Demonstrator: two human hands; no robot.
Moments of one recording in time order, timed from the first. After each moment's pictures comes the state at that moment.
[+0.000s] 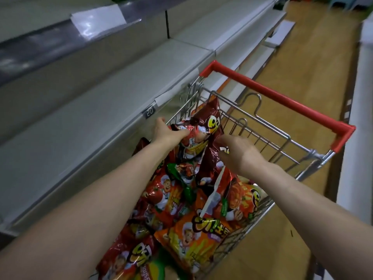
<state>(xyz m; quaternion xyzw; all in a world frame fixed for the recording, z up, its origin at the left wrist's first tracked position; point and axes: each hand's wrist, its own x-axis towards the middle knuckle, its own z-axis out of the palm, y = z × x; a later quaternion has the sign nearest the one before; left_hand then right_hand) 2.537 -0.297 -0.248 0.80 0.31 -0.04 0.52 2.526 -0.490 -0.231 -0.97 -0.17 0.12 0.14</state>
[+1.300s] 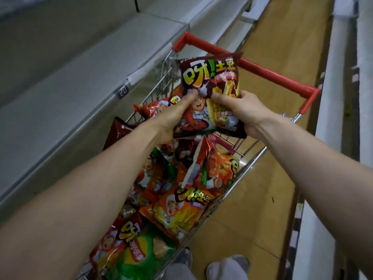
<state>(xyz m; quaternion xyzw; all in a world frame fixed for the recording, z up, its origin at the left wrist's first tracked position) 2.514 -0.358 -0.232 0.67 0.14 -0.25 0.69 2.528 -0.536 -0.202 -0.71 0.11 0.18 0.67</state>
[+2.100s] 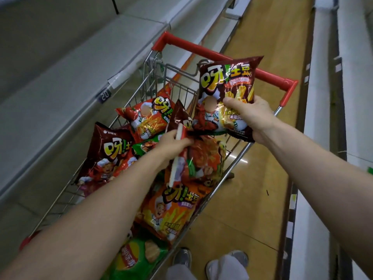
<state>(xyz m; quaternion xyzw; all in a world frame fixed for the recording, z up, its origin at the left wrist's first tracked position) 2.490 -0.401 -0.292 0.78 0.19 -0.22 0.56 2.521 -0.595 -0.224 -0.72 0.18 0.09 0.66</state>
